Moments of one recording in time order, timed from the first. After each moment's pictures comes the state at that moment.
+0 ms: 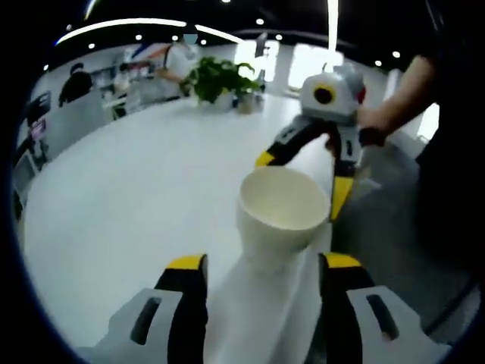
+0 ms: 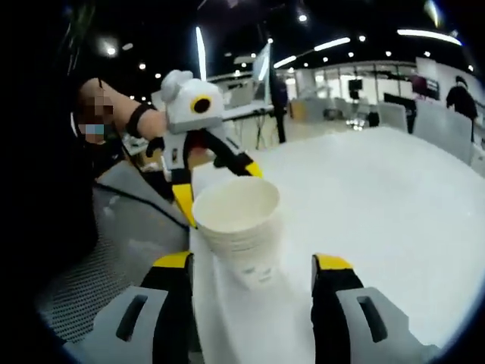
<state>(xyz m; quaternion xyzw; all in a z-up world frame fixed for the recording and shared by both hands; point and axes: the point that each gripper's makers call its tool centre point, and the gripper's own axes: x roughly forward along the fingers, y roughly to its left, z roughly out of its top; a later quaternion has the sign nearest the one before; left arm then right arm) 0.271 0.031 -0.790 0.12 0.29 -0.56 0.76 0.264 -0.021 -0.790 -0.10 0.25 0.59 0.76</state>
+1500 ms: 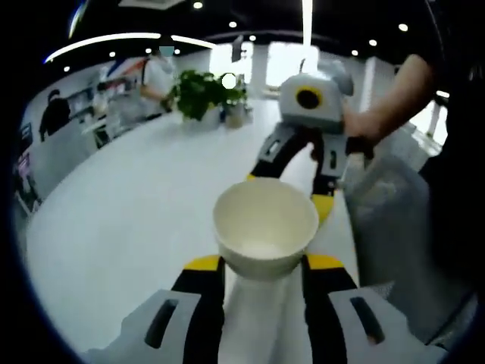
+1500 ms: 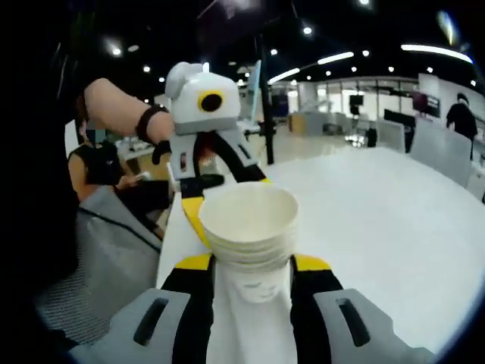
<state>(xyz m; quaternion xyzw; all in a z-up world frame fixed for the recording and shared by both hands) 0.361 -0.003 -0.743 0.17 0.26 -0.60 0.74 0.360 -0.017 -0.745 -0.10 0.20 0.59 0.78</state>
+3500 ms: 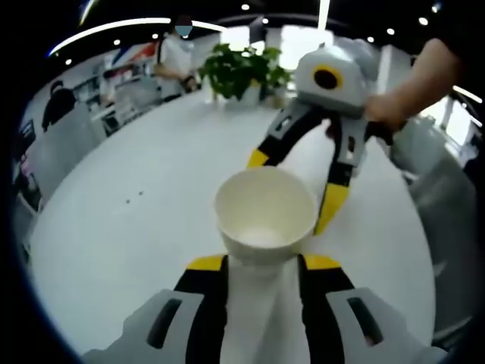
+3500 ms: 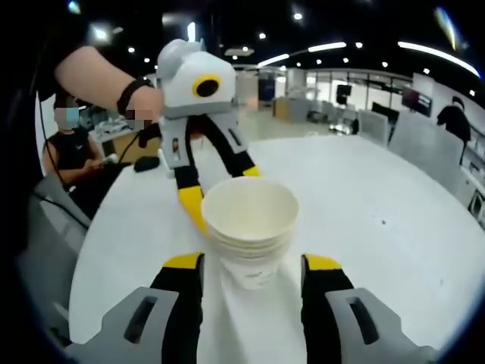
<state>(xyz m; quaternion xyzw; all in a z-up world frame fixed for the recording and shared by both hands) 0.506 -0.008 -0.782 0.18 0.30 -0.56 0.75 0.500 -0.051 -0.780 -0.15 0.23 0.55 0.79</state>
